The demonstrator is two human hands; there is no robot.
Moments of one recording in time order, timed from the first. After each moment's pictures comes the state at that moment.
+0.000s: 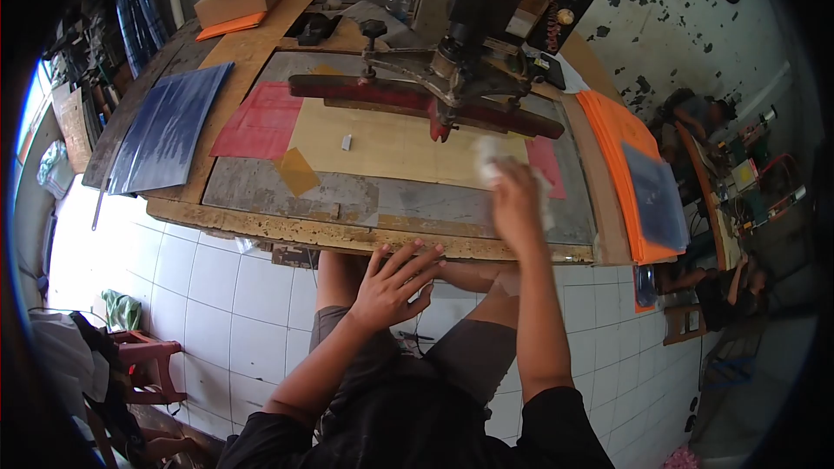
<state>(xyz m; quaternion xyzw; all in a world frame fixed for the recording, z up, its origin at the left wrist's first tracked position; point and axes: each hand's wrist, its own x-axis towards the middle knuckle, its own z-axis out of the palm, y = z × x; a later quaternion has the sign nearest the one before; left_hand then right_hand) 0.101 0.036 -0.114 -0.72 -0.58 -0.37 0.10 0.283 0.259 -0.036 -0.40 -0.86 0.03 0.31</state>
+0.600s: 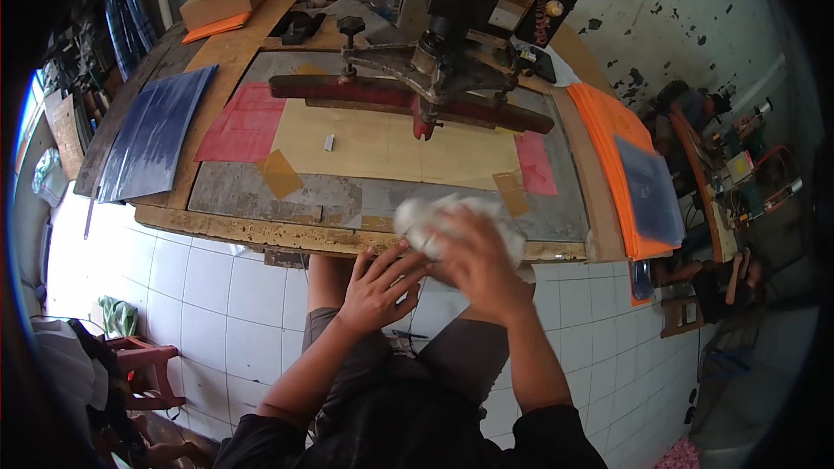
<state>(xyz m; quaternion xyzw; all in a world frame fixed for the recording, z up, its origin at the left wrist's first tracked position) 0.103 0.036 -0.117 -0.72 -0.58 -0.38 0.12 0.302 0.163 -0.010 -0.27 -0.92 0.10 0.27</state>
